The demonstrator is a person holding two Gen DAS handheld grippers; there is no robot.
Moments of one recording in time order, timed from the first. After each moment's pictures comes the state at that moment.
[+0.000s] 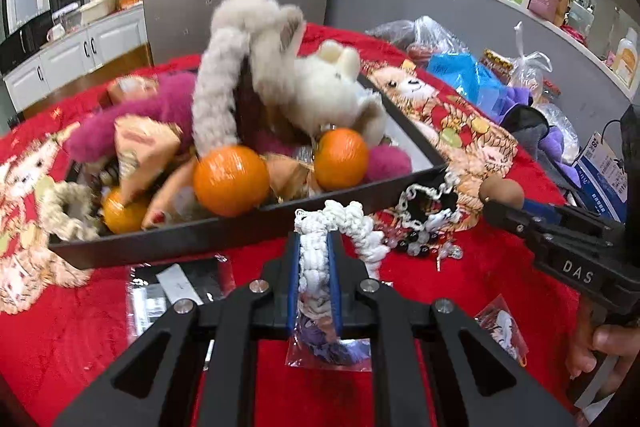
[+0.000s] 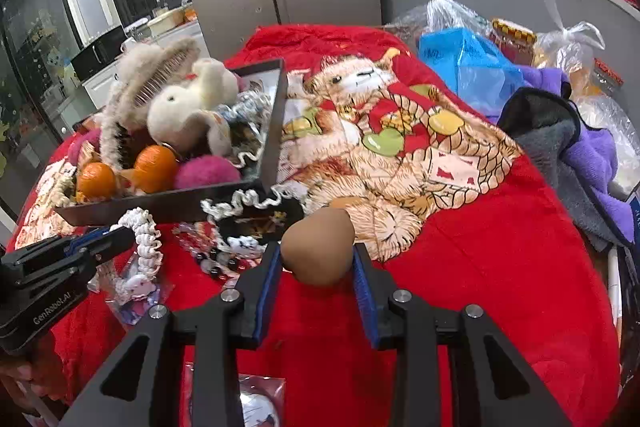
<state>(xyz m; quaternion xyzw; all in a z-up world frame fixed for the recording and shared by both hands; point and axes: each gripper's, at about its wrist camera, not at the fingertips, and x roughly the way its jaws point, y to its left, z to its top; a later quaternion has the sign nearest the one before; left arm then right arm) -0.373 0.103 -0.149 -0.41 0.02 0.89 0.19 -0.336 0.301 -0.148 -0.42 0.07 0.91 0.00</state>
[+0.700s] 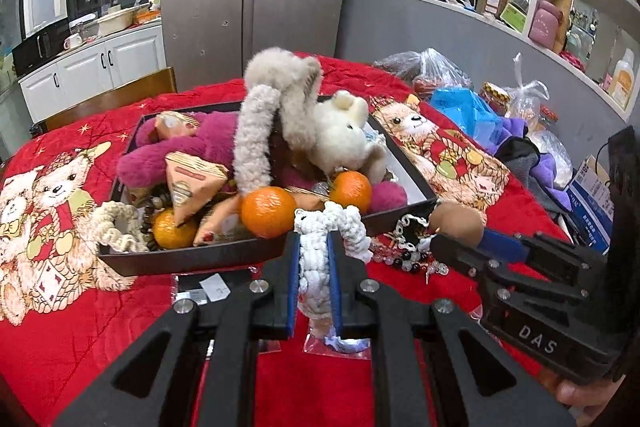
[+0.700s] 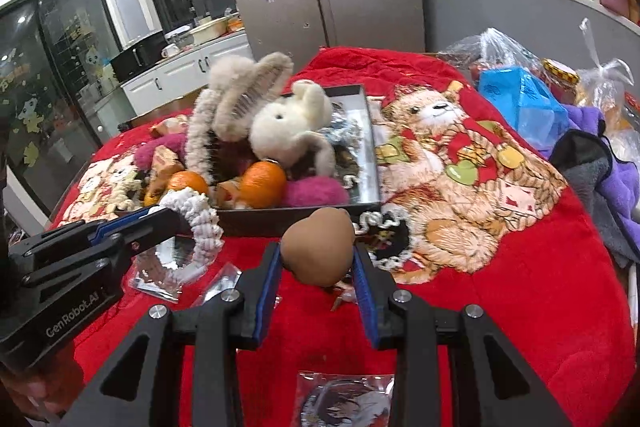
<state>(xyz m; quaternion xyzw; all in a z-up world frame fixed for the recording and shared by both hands) -0.357 0.082 -0.107 -0.38 0.00 0.91 0.17 -0.328 0.241 -0.122 -0.38 0.07 0.92 -0.06</state>
